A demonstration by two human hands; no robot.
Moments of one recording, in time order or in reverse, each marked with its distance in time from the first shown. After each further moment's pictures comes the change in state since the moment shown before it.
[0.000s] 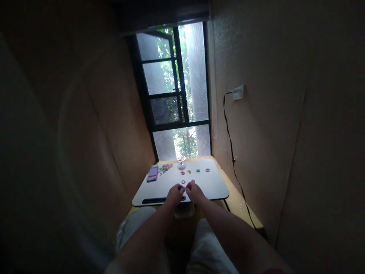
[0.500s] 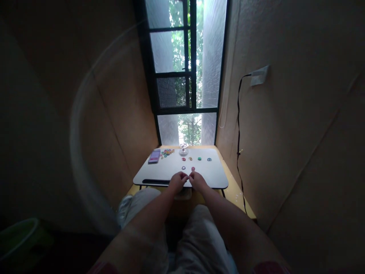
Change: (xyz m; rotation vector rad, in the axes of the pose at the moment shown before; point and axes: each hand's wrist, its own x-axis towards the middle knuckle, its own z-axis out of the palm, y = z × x) left_hand -0.004 -0.002 0.027 -0.148 0.045 -0.009; right_hand 0.001 0.027 -0.010 -0.071 -0.115 0.035
